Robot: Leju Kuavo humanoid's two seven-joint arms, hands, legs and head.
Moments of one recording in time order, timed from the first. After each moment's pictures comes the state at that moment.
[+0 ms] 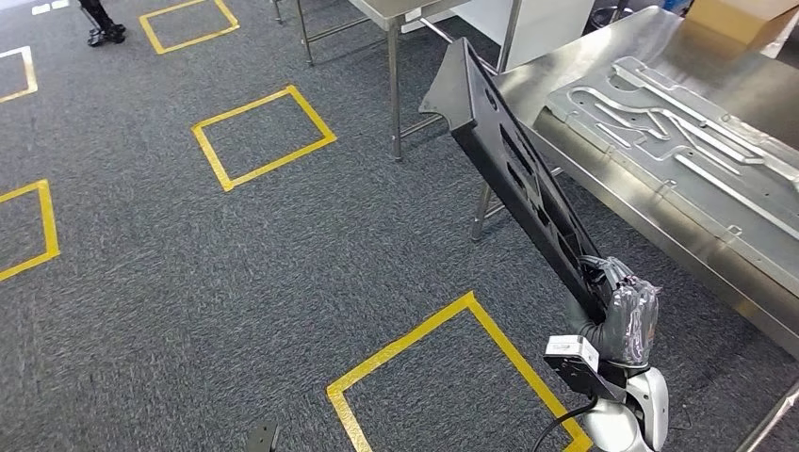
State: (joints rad) left arm -0.09 -0.08 -0.86 -0.17 0.99 0.27 -0.41; right arm -0.20 -0.04 0.22 -1.46 0.62 -0.67 -0.49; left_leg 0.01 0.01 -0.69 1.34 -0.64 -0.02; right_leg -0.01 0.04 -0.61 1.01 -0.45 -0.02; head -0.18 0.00
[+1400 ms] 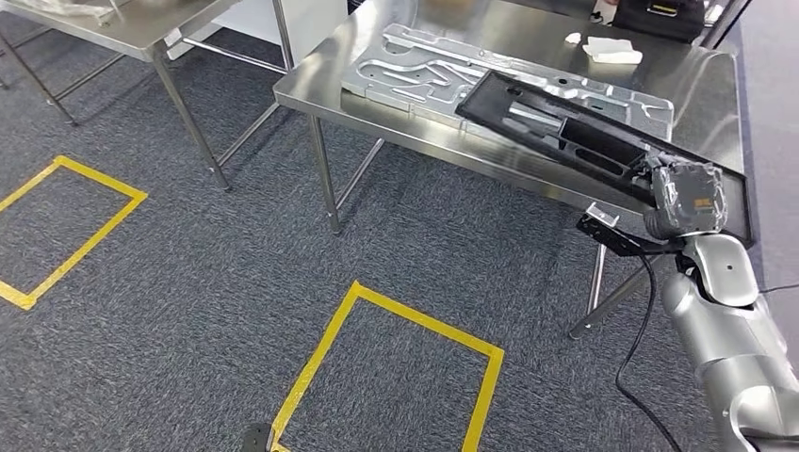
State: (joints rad) left arm -0.10 -0.08 -0.88 -0.17 1.02 0.25 -0.45; right arm -0.88 -0.22 0.25 -0.66 1.14 -0.68 -0.26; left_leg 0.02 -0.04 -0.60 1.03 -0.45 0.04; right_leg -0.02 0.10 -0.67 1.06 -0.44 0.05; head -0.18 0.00
